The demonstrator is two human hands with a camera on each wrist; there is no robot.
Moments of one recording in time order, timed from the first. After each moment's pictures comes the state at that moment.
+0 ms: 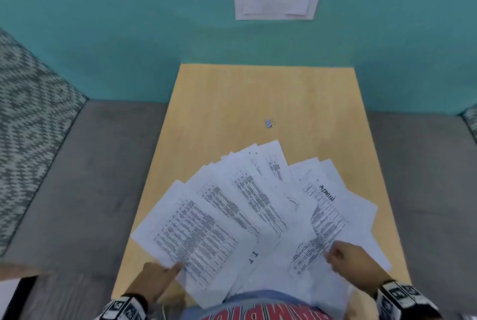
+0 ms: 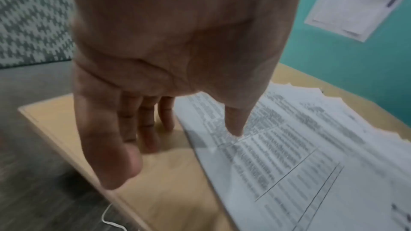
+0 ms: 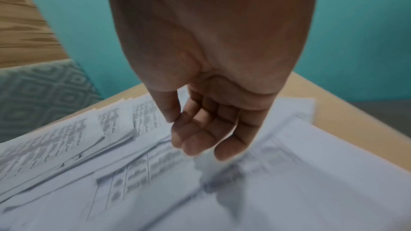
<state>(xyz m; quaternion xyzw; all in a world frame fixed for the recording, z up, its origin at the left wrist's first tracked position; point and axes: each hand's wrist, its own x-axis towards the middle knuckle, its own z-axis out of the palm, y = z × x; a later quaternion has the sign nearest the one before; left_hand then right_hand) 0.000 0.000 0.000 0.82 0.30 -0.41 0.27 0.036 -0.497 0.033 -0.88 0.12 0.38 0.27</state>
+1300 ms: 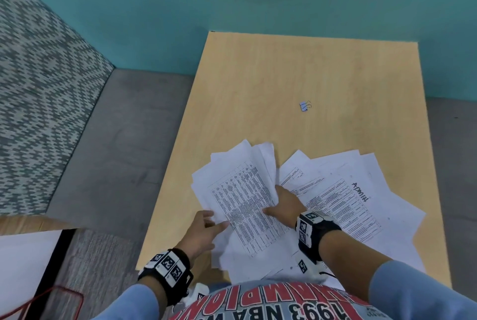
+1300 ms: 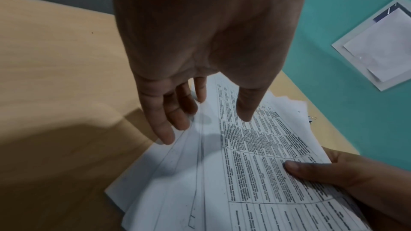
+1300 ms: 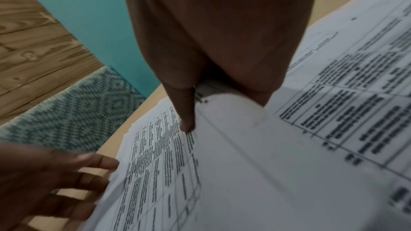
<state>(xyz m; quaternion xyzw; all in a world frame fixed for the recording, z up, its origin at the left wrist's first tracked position) 0.054 -0.061 0.008 0.67 0.41 -0.32 0.54 0.149 -0.304 -0.027 -0.83 0.03 0.39 0.39</state>
